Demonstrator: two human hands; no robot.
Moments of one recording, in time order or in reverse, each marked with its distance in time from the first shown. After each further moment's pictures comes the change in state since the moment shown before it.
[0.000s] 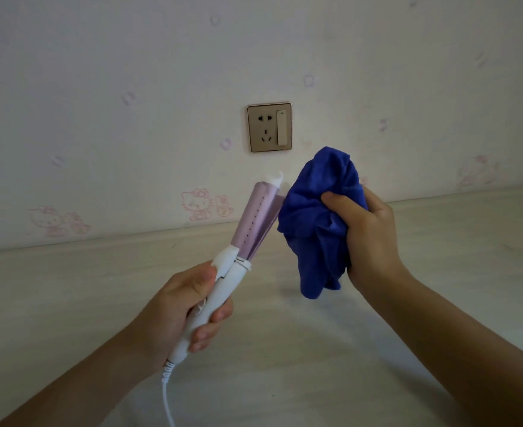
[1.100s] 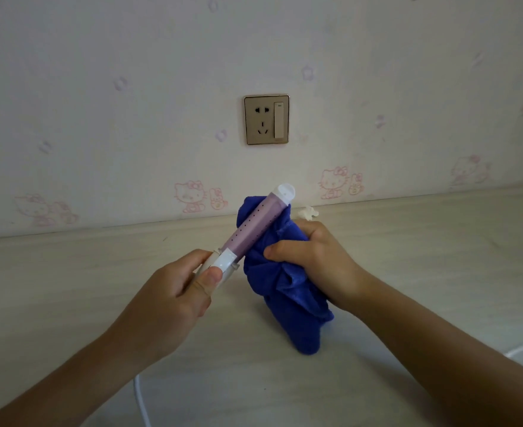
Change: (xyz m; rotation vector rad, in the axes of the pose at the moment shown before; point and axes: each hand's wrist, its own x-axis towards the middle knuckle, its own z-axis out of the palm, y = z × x) left_hand -0.002 0.004 0.018 0.745 0.222 0.191; right_hand -0.016 0.009 0.003 -0.239 -0.574 0.221
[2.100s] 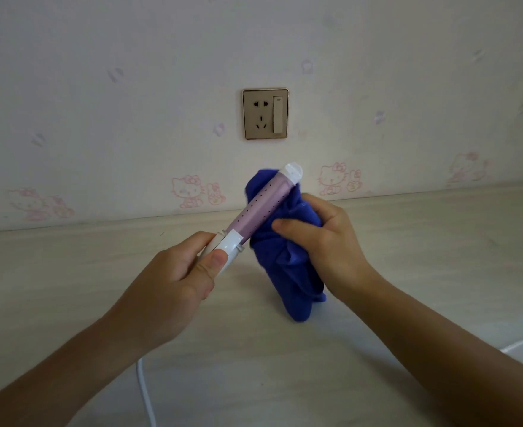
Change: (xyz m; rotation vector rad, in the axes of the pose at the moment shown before) left_hand 0.008 0.010 -0.005 0.068 -0.003 0.029; right_hand 0.004 0.001 -0.001 0.042 0.245 -0.215
